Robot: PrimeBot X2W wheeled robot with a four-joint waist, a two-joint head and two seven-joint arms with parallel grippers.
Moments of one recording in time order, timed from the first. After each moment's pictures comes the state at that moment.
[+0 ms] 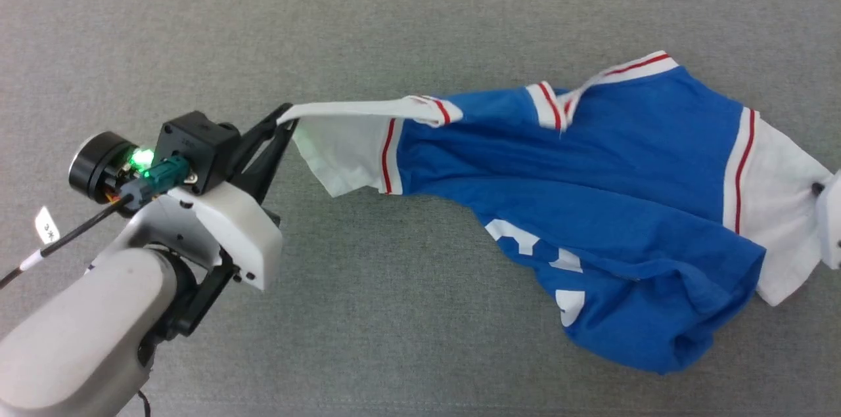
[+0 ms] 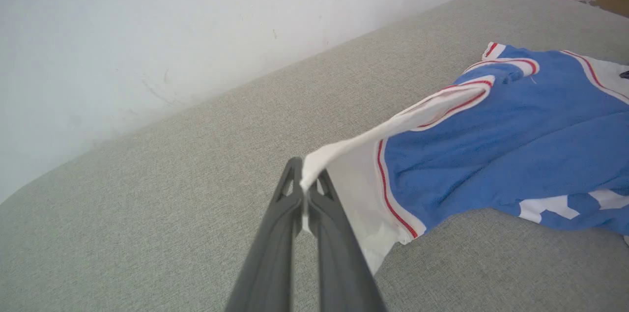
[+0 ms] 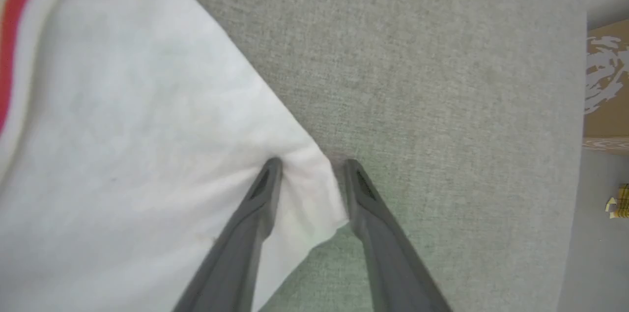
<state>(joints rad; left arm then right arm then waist) -0.62 0.79 -0.78 -0.16 -0.67 0.22 0.12 -0.53 -0.56 0.15 0.61 0.29 0.13 0.52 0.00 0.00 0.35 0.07</state>
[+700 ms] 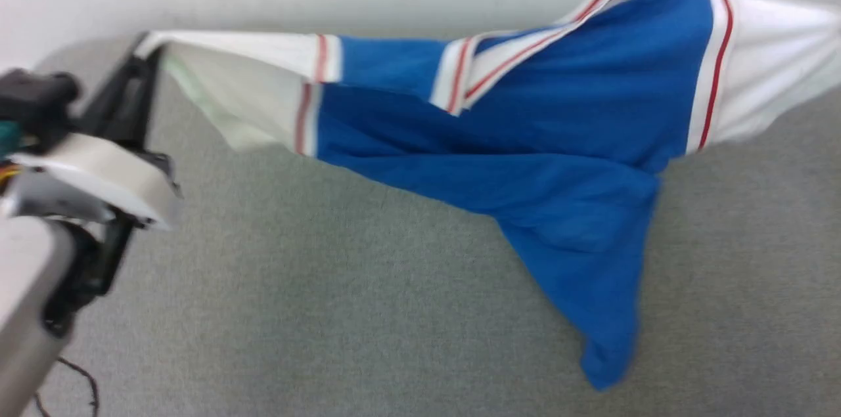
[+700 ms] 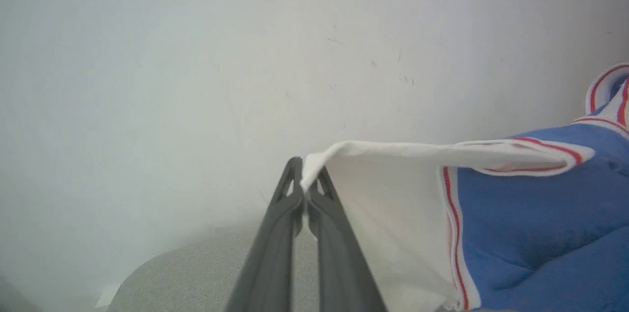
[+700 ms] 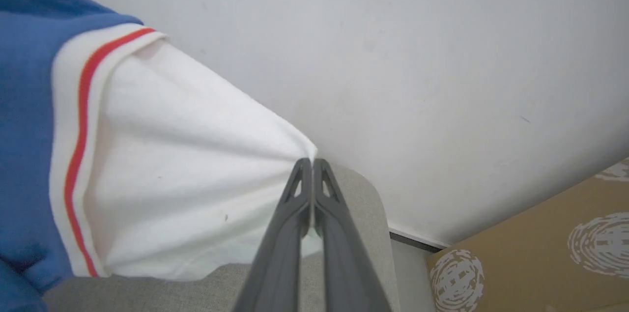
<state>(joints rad) -0.58 0.85 -0.59 -0.10 -0.78 0.29 -0.04 -0.65 -0.65 0.23 0.38 0.31 0.13 0.22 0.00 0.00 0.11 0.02</state>
